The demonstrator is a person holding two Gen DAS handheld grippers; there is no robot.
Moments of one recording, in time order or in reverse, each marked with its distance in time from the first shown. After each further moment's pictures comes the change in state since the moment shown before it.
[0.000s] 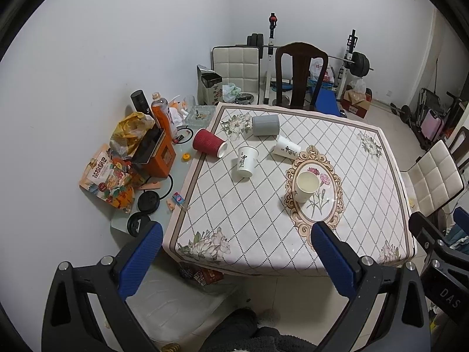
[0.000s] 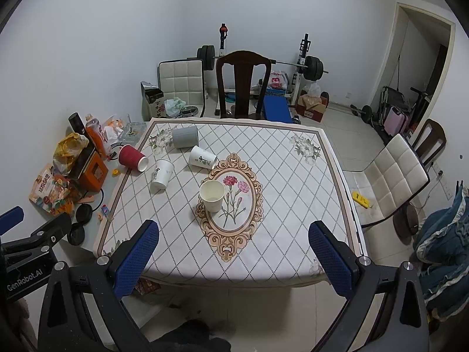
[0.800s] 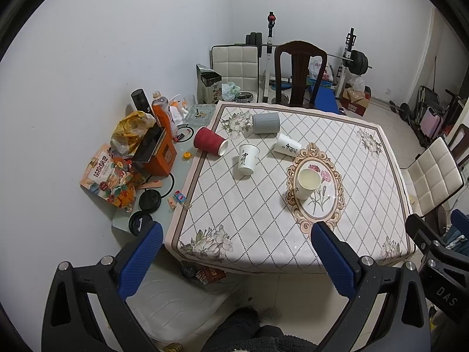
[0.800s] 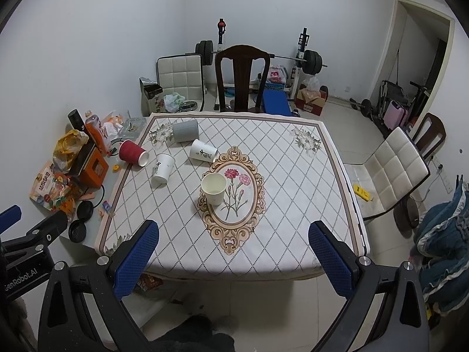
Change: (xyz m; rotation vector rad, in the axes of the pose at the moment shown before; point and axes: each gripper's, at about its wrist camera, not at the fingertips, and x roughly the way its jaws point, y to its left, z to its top) left arm -0.001 0.001 -0.004 -0.001 0.003 0.000; right arm 0.002 0.001 -0.020 0.021 0.024 -0.005
